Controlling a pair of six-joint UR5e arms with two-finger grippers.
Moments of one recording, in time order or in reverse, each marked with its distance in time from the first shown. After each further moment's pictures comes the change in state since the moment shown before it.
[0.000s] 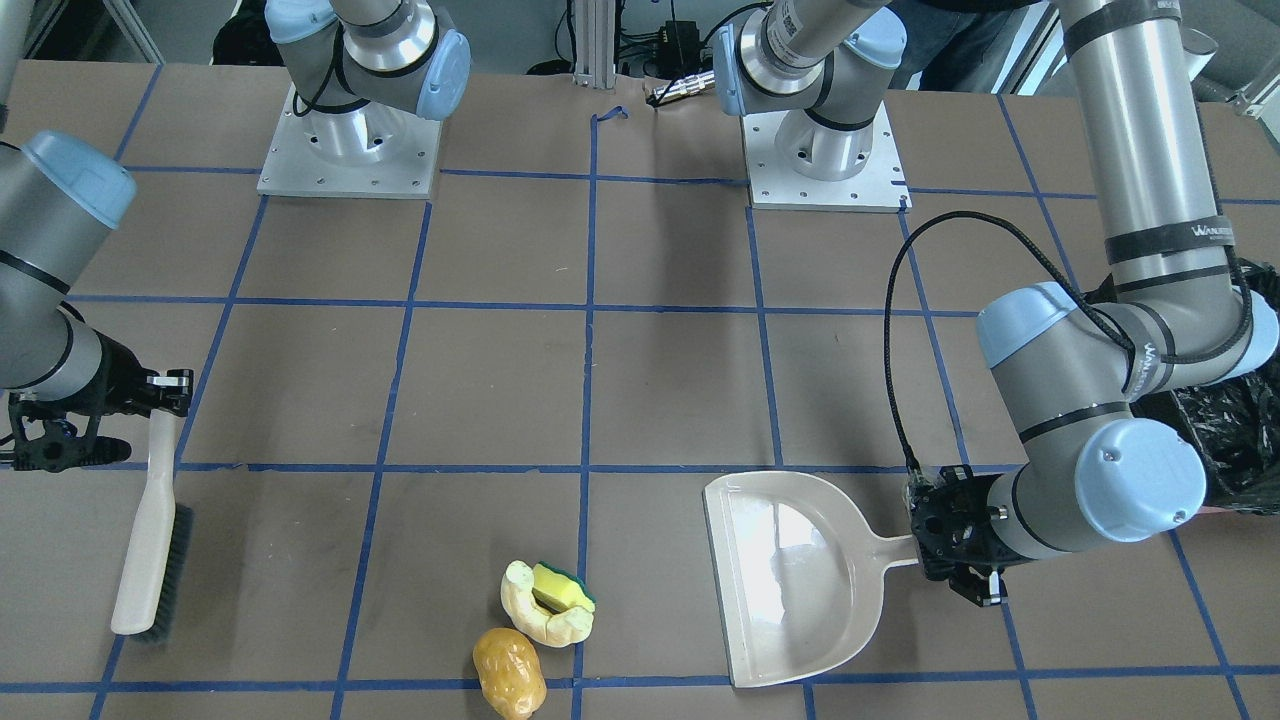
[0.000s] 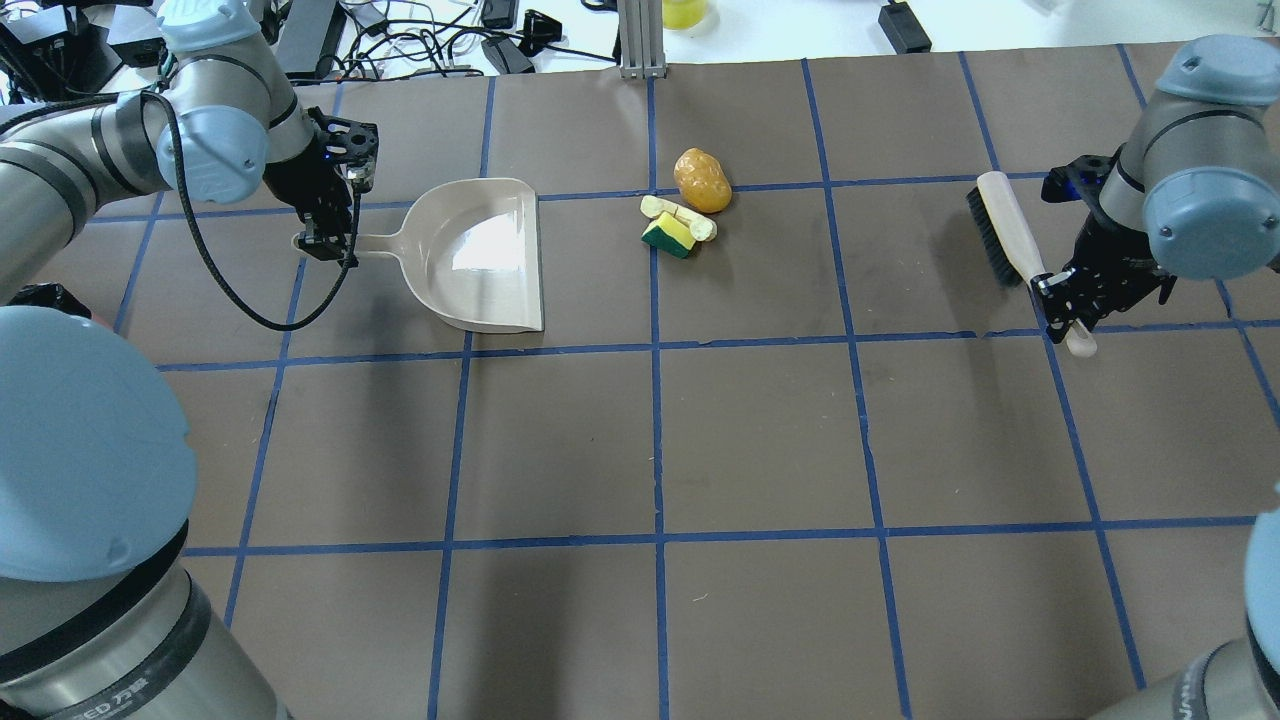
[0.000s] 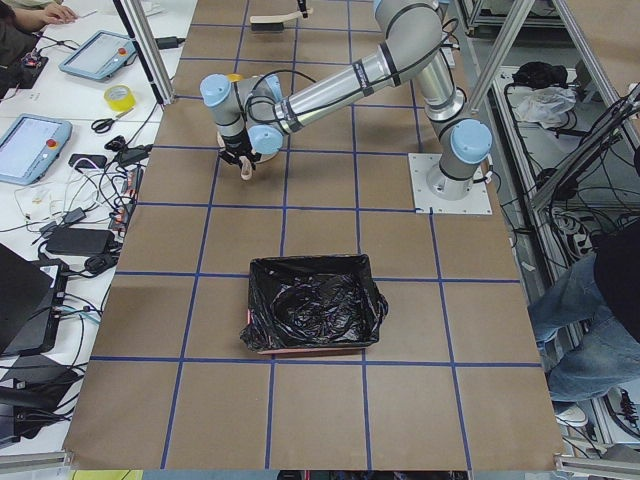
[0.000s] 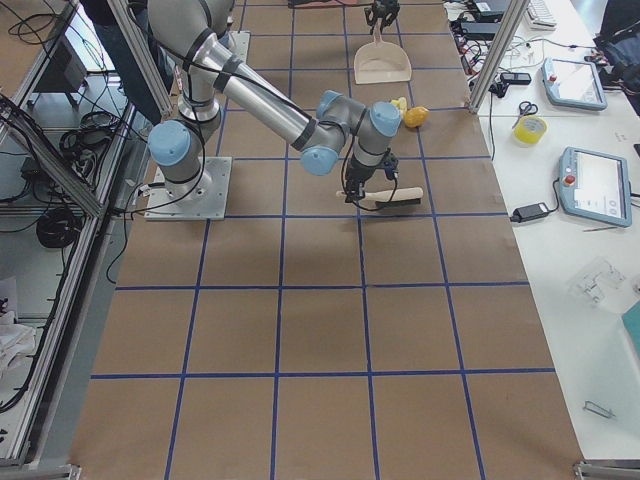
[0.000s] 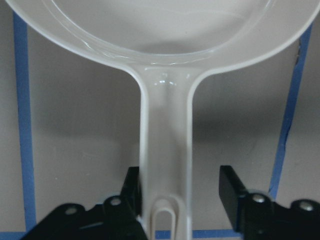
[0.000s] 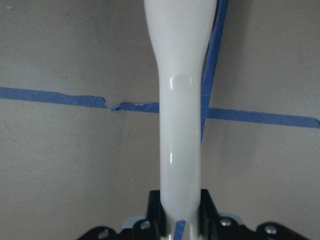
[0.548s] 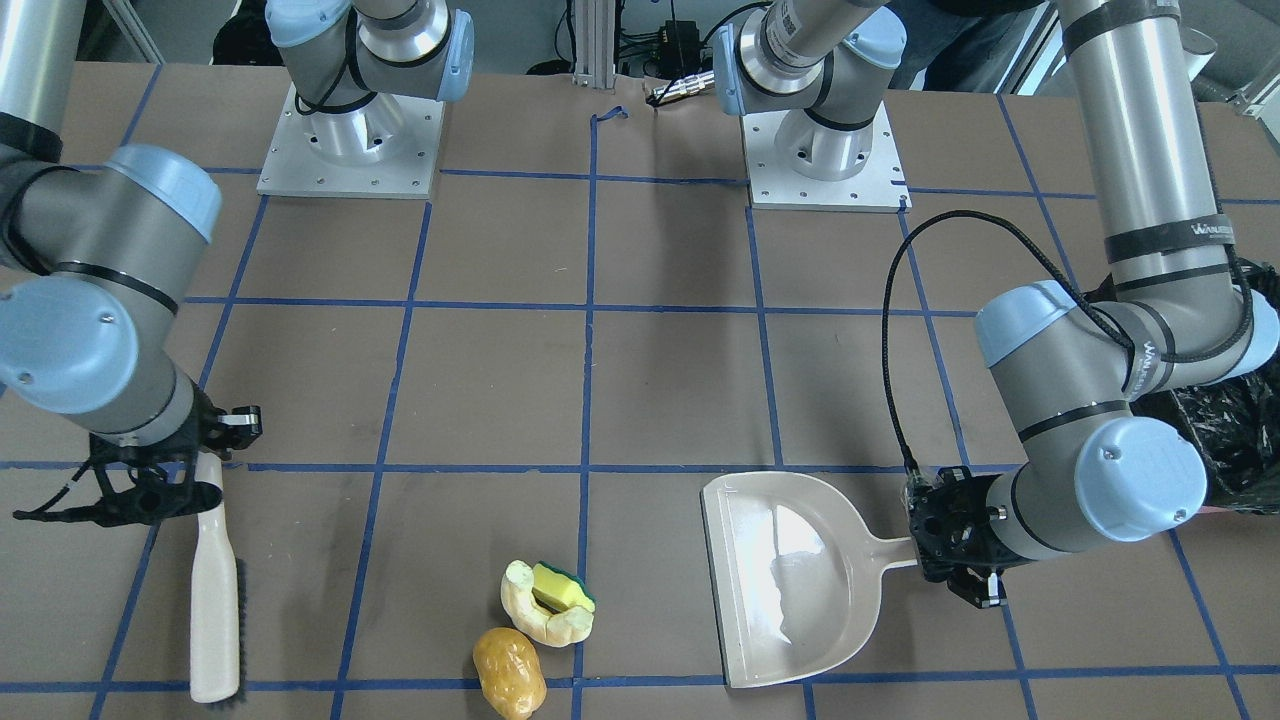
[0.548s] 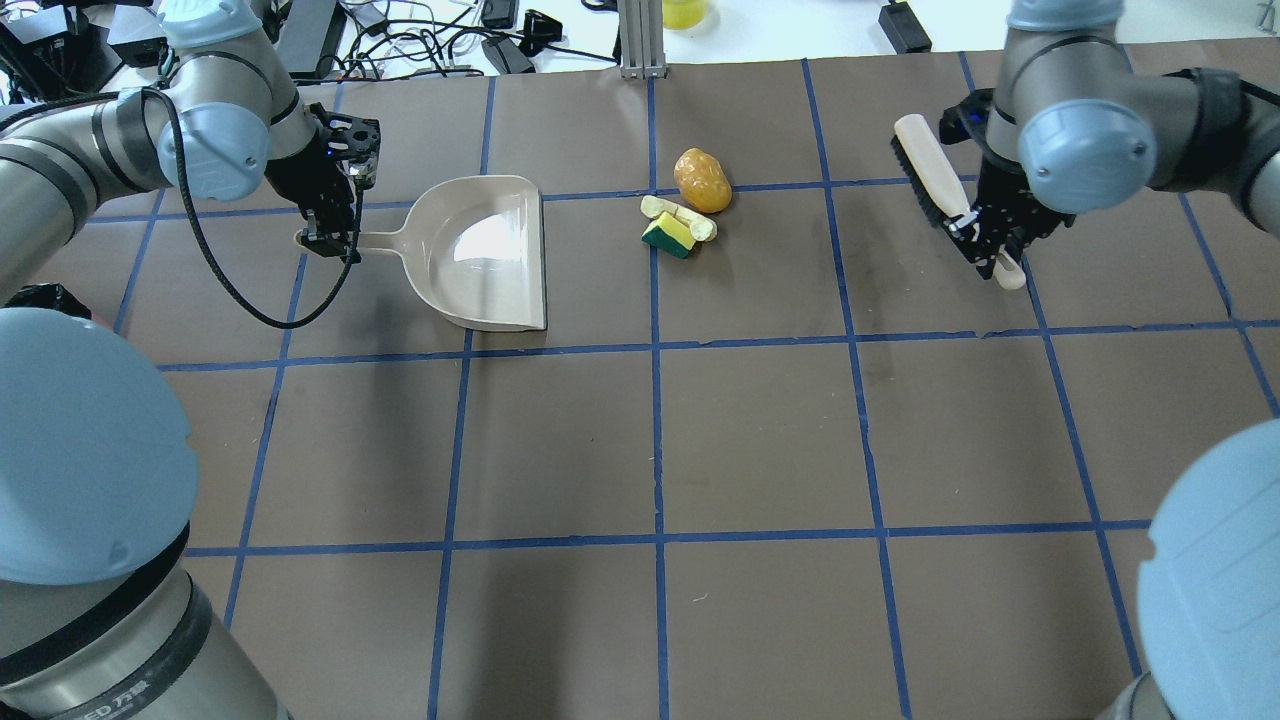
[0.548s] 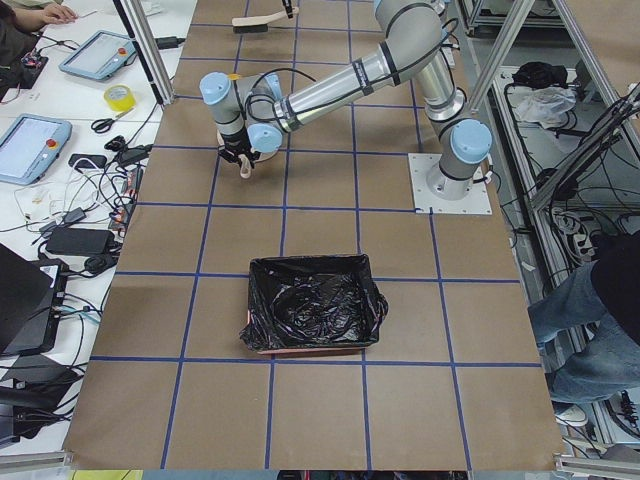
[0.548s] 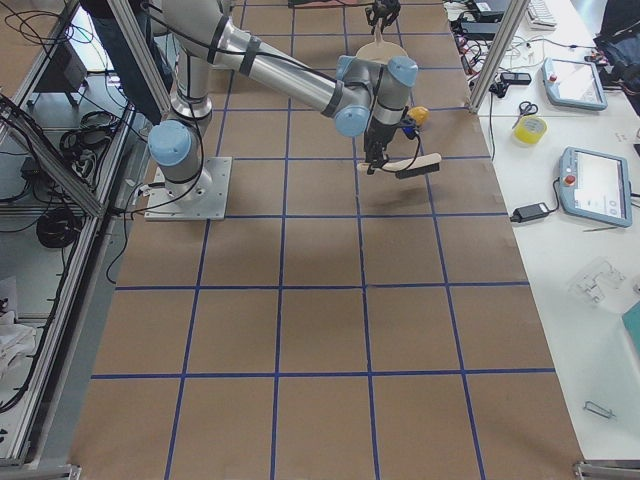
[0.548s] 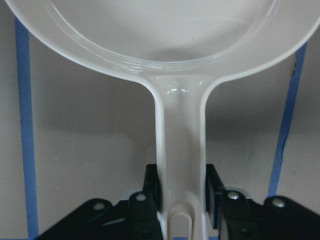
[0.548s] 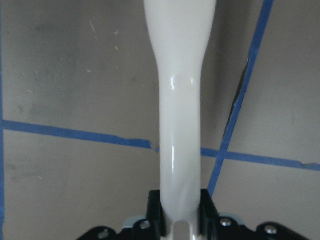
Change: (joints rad) left arm -0.003 -0.002 0.008 0.000 -0.007 -0.002; right arm 0.268 0.095 -0.212 0.063 -0.124 0.113
